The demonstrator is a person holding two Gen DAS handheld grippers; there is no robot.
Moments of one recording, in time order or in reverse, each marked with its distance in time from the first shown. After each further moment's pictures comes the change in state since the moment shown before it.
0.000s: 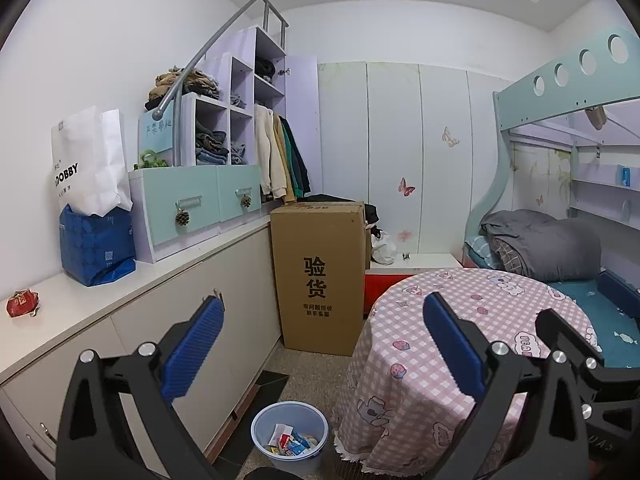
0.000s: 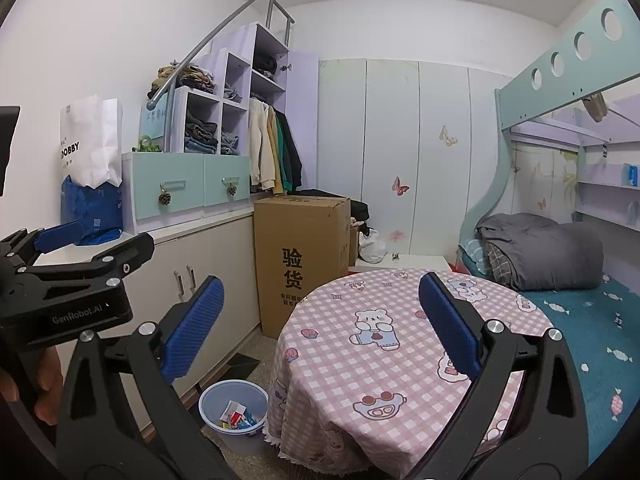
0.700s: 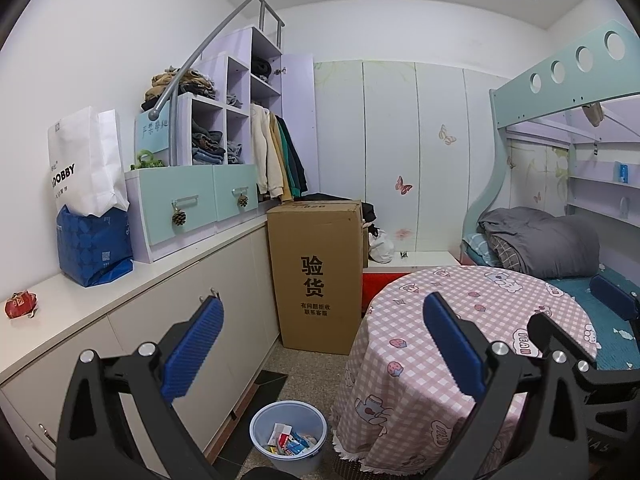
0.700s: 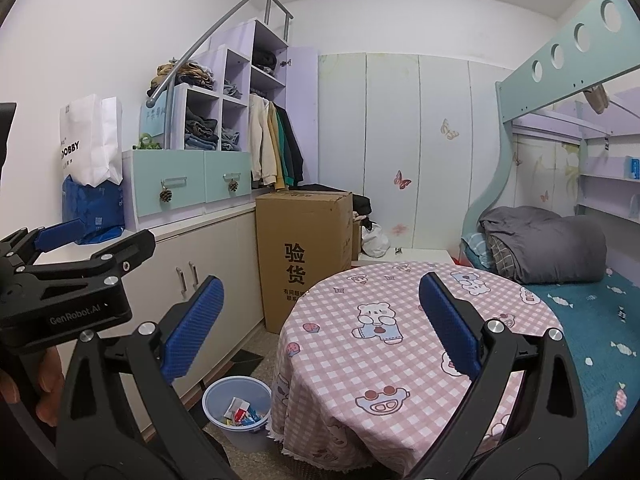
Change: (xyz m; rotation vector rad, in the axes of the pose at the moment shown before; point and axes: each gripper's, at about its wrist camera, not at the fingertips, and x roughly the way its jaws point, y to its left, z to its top) left arm 0.005 -0.002 -0.001 0.006 0.004 -0.007; right arm 0.003 0.000 -0.005 0.017 0.016 0.009
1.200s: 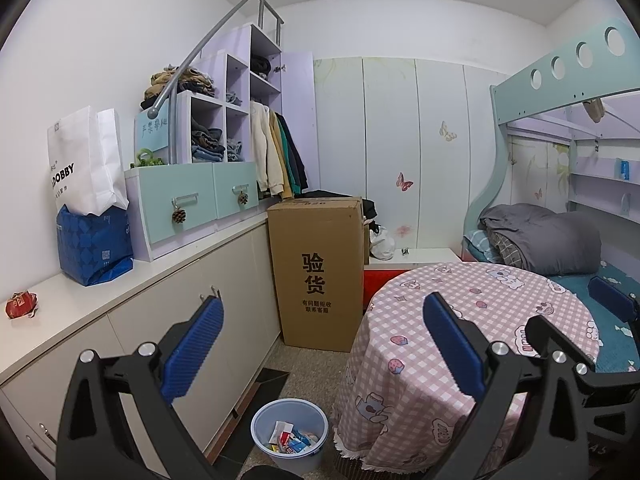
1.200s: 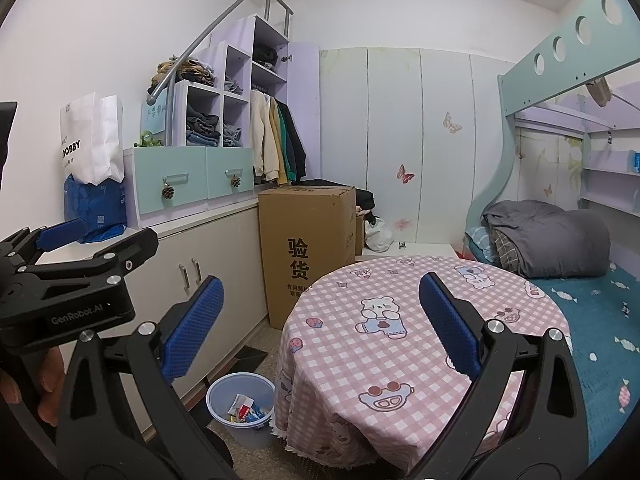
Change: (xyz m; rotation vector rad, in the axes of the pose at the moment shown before) left arm 0.002 0.002 -0.002 0.005 0.006 0.001; right arm 0.003 -0.001 -0.003 0.010 0.014 0.009
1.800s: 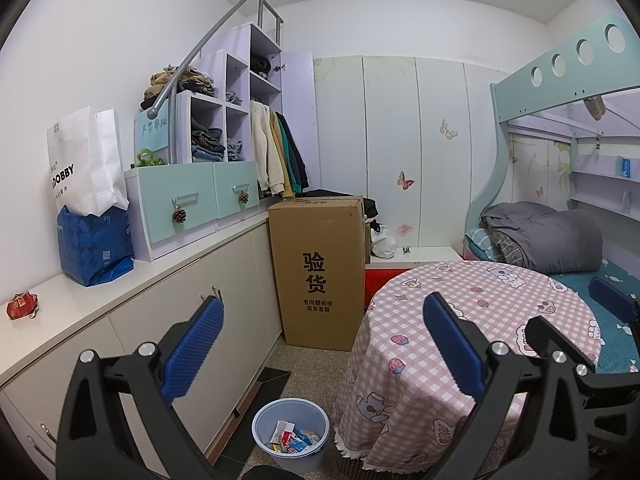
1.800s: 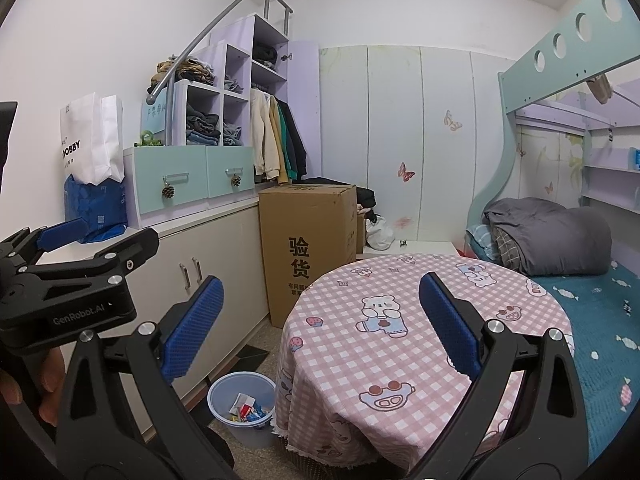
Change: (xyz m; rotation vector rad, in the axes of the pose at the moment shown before) left arm 0.002 0.002 -0.001 0.004 0.003 0.000; right arm 0.003 0.001 -0.003 0.006 0.006 0.007
